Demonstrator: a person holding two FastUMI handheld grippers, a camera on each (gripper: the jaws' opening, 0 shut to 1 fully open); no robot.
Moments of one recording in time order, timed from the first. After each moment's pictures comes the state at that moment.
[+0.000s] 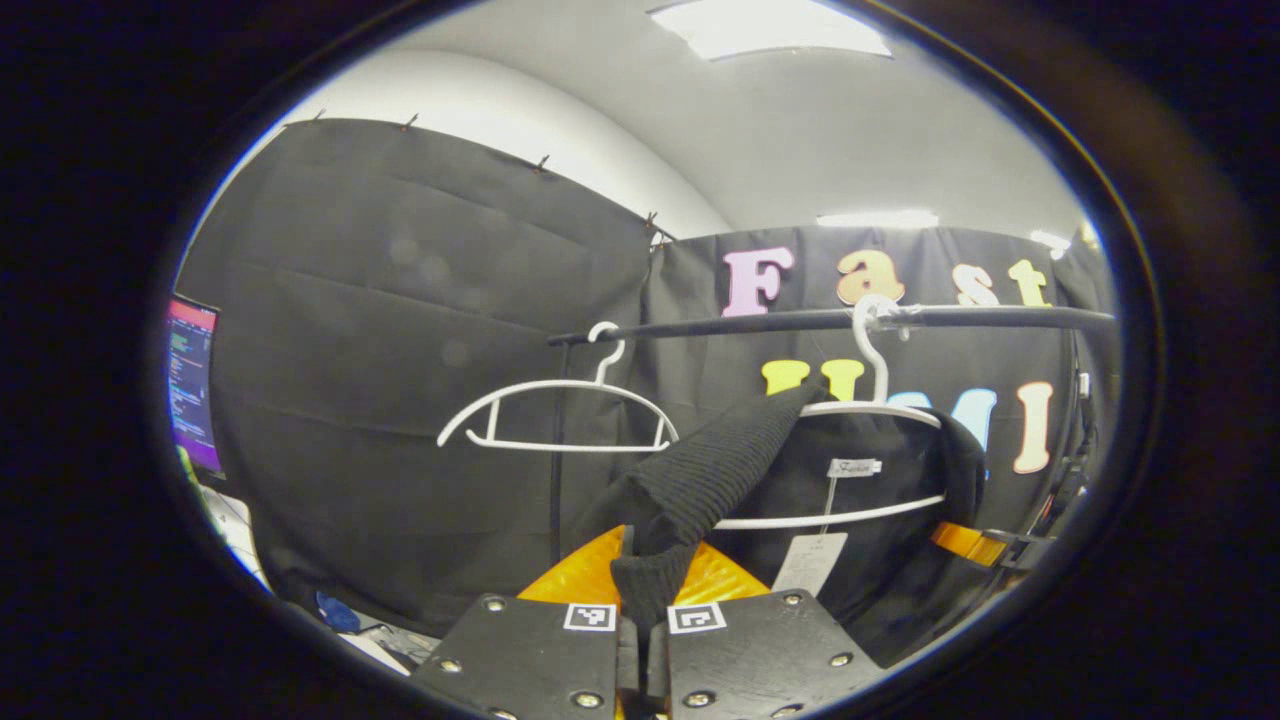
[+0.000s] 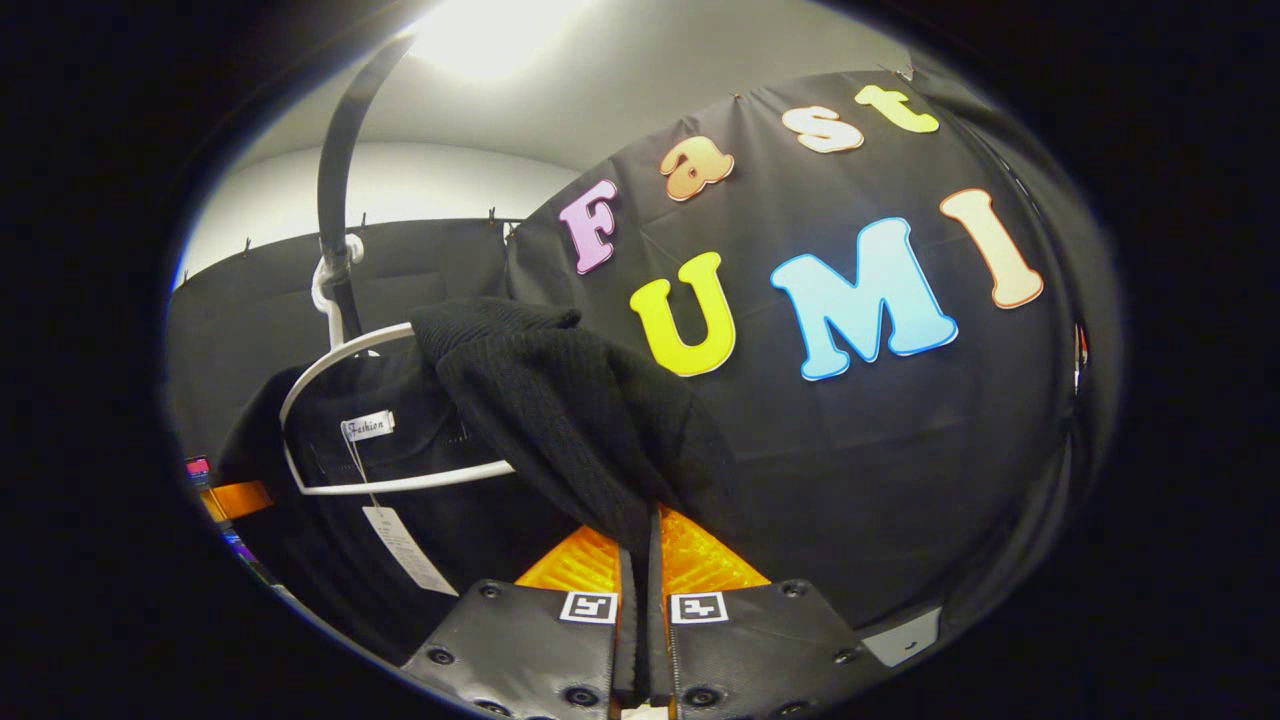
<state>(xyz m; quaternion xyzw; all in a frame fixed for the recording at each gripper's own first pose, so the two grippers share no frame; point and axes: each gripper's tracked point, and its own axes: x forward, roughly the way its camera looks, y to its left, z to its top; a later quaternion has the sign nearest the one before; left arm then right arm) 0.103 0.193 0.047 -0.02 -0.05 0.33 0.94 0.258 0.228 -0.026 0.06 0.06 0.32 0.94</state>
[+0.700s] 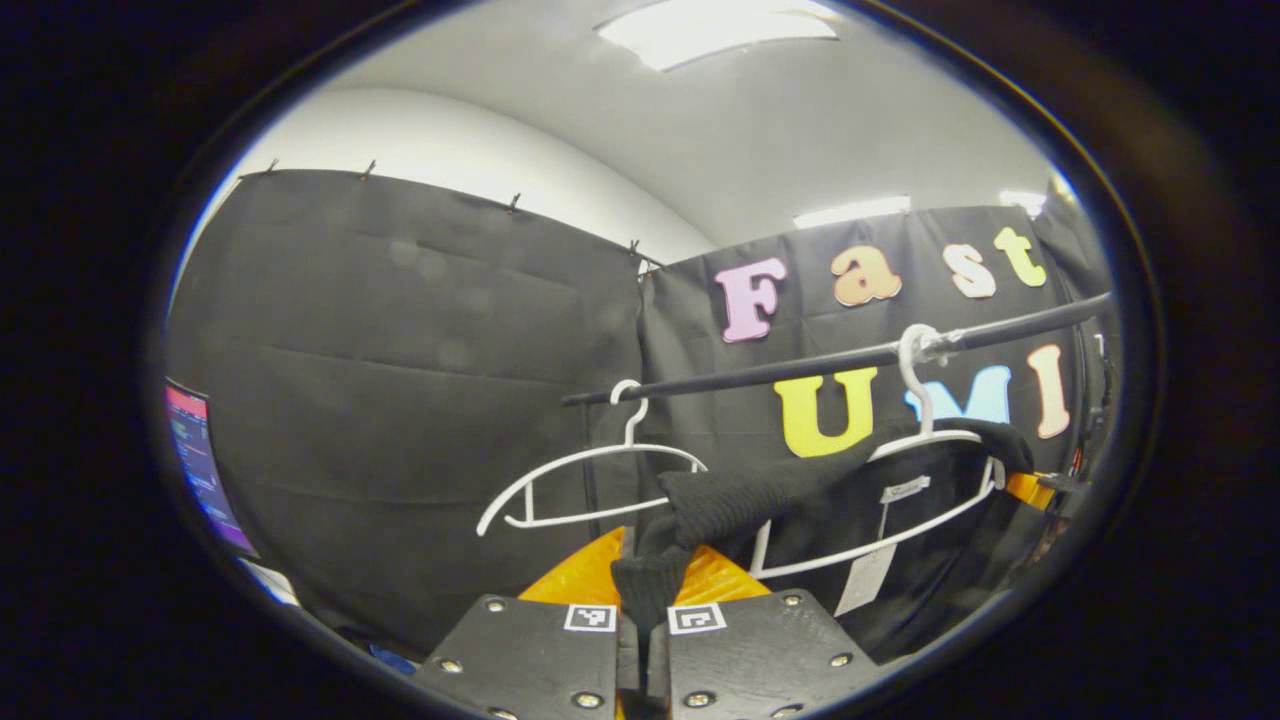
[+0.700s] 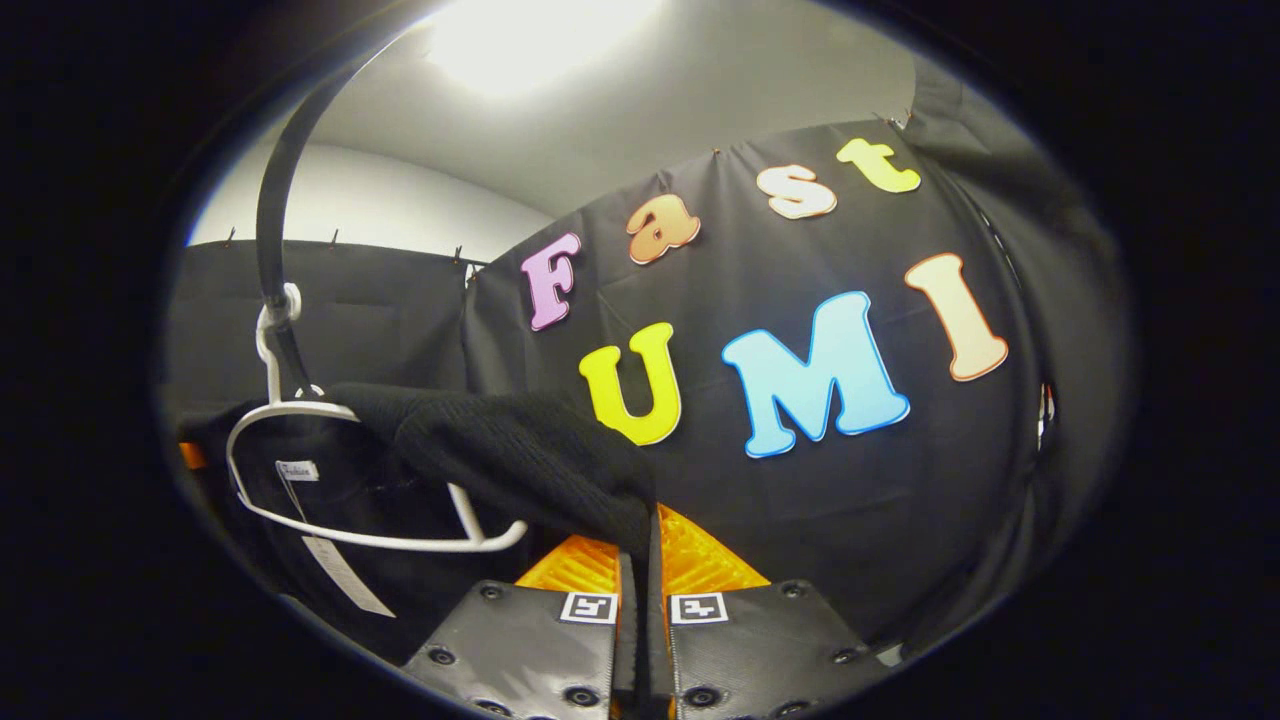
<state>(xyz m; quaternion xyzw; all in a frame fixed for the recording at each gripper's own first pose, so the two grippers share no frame) 0.096 0.243 0.102 0.06 -0.07 0.32 0.94 0.310 0.195 0.028 0.05 -0.04 0.24 0.97</state>
